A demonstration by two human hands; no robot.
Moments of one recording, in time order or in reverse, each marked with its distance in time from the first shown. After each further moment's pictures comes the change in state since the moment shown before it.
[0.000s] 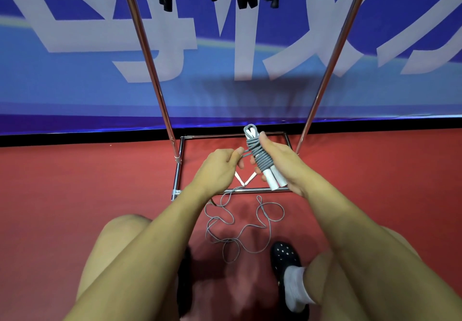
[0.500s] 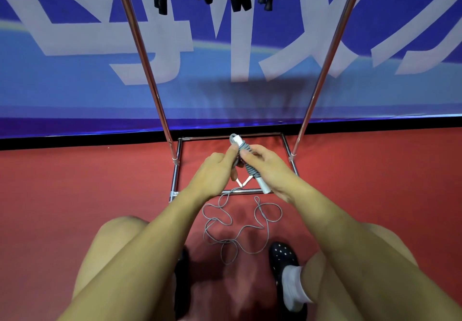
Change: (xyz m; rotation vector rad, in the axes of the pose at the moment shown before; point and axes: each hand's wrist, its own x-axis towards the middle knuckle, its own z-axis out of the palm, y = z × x) left_hand -0.006 0.003 0.001 -0.174 -0.061 -0.082; right_hand 0.007 0.025 0.011 -0.091 -0.021 -0.128
